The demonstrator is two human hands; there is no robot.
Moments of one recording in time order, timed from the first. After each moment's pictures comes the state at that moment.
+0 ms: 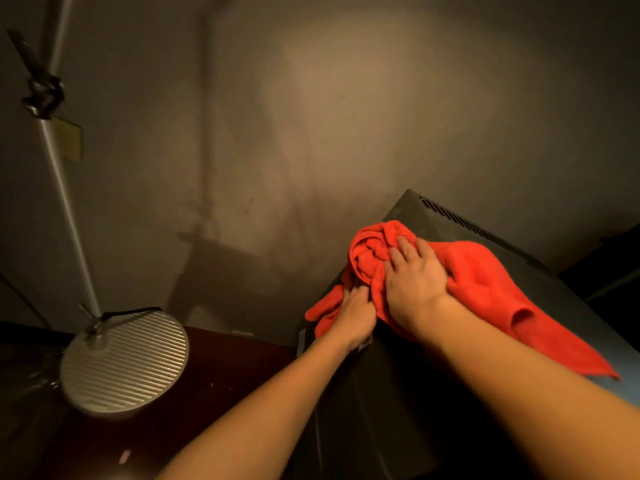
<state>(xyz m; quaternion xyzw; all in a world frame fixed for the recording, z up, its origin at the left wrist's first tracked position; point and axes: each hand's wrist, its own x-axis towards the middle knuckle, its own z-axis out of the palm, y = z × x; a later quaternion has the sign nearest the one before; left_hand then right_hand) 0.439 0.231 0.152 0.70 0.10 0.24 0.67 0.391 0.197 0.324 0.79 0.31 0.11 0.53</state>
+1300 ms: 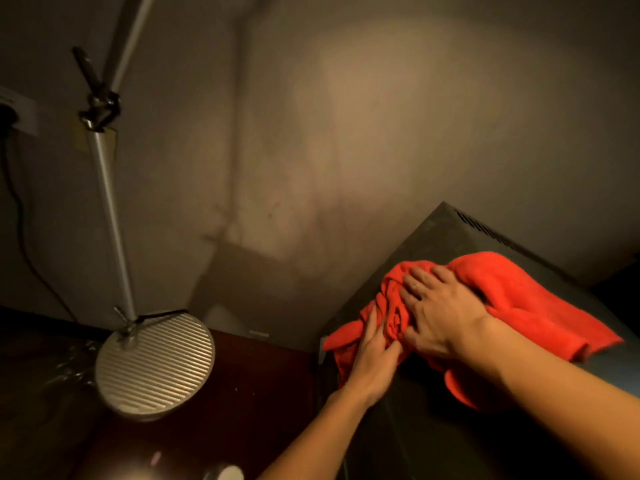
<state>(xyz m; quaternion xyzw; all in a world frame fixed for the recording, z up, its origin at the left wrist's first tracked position) 0.381 0.210 0.137 0.63 0.06 0.25 0.73 0.385 0.191 0.323 0.75 0.43 0.04 0.50</state>
